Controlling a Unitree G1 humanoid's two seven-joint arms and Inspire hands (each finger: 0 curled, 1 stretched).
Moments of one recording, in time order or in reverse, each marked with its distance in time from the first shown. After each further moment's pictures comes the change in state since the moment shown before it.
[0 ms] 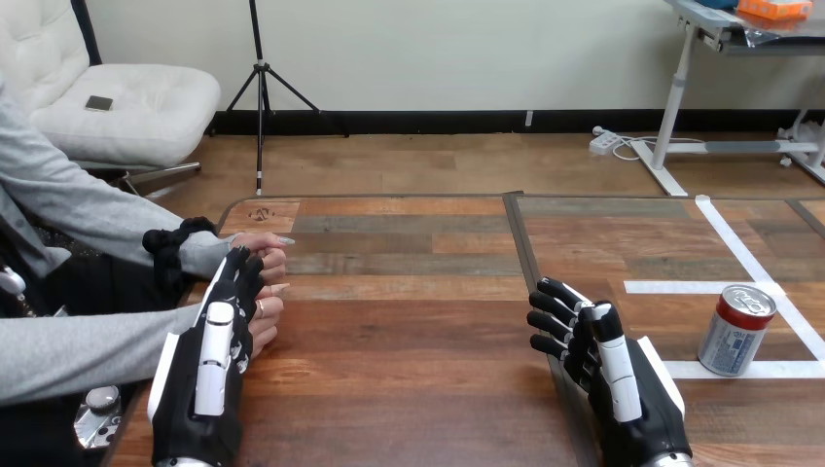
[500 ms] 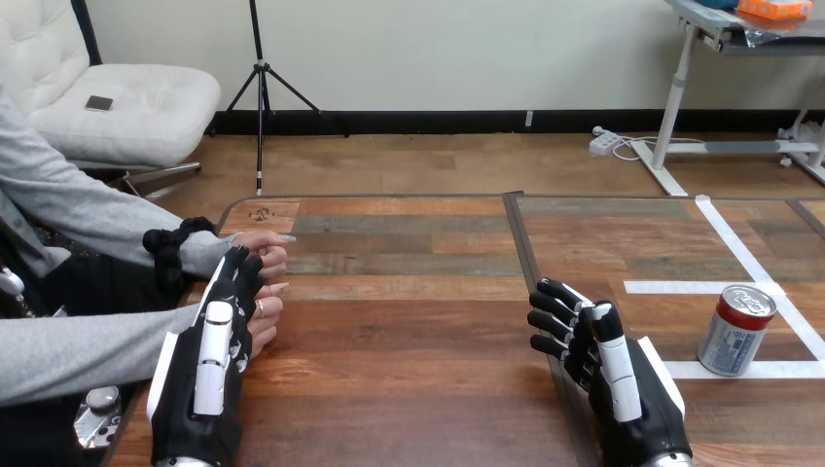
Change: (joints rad) left arm 0.000 0.000 0.000 -0.002 -0.003 0.000 0.000; right arm 0.000 0.000 0.001 0.000 -0.002 0.000 -0.006
